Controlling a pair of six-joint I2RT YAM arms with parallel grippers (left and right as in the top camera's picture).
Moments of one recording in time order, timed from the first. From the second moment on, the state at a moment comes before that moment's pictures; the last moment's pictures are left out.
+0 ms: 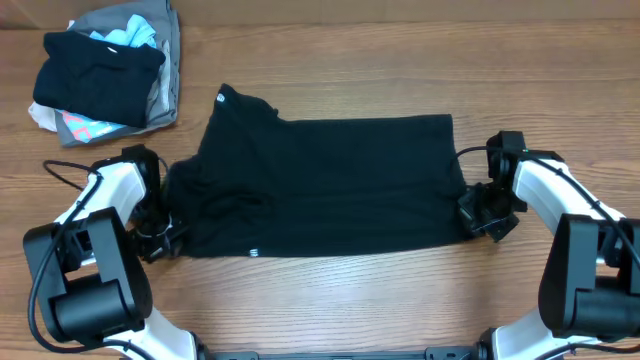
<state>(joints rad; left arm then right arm) 0.27 1.83 1.03 -1.08 -0.14 -0.55 -0.09 1.77 0.99 -0.94 -0.06 0.79</state>
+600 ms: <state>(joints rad) 0.26 1.52 1.09 -1.17 -0.16 -0.55 -0.11 1.55 1.08 -1.10 -0.01 0.81</state>
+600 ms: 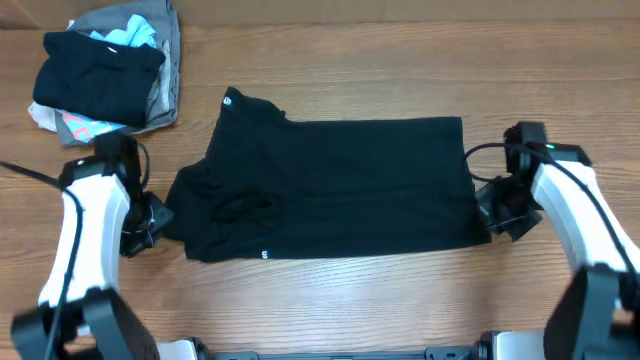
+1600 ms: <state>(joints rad) -0.16 1.70 1.11 -0.94 0.19 -0.83 -0.11 1.43 1.12 -1.13 -0.28 0.58</state>
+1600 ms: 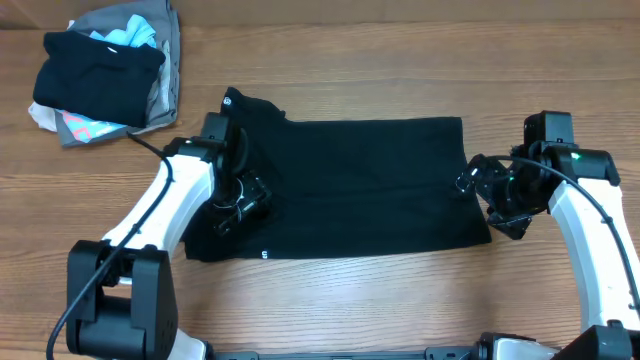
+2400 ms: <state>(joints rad) -0.14 1.70 1.11 -0.97 0.18 -0.91 -0.11 1.43 1.12 -1.13 -0.29 0.57</state>
